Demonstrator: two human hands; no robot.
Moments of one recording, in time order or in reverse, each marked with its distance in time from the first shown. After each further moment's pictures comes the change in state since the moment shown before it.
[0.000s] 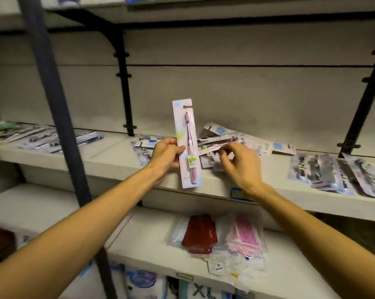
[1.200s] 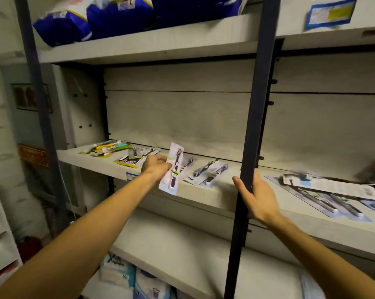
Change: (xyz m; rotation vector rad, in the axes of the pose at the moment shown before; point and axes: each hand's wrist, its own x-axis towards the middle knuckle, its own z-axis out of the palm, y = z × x) left_hand 0.121 -0.002 -0.532 0.399 0.395 -0.063; right_hand 0.064 -0.337 0.309 0.255 -0.132 0.016
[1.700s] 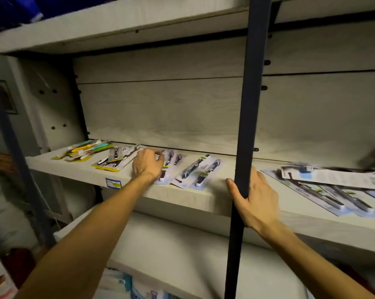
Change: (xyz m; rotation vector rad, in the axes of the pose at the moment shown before) left_hand 0.071 -0.011 0.046 0.663 0.197 0.287; right_hand 0.004 0.002 0.015 -0.210 0.181 0.039
